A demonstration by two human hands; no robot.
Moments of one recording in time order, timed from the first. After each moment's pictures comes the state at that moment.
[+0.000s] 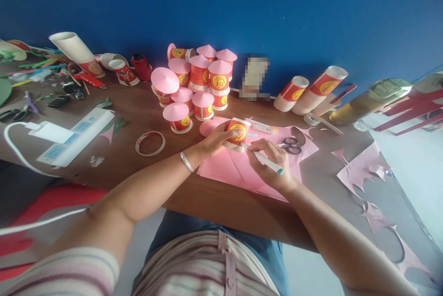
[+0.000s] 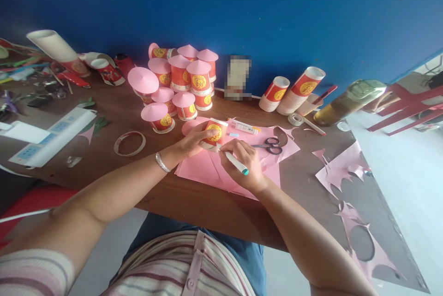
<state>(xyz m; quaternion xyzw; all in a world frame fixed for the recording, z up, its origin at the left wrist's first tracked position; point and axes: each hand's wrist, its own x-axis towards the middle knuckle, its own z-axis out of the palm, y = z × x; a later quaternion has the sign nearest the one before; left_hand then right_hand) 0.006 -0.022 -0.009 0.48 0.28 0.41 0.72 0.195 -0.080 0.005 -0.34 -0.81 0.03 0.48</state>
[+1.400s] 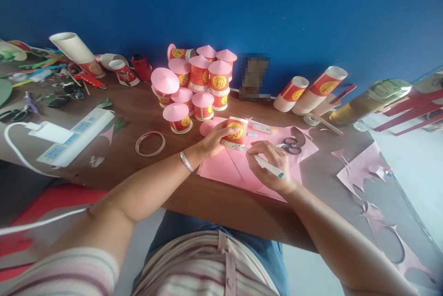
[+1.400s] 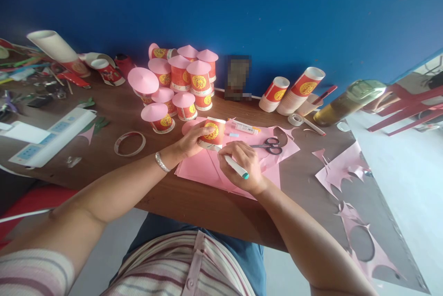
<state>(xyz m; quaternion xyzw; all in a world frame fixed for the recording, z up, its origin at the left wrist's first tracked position) 0.005 -0.021 -0.016 0.44 0.27 0.45 0.73 0.196 -0.083 0.011 -0.30 -0.83 0.04 0.47</state>
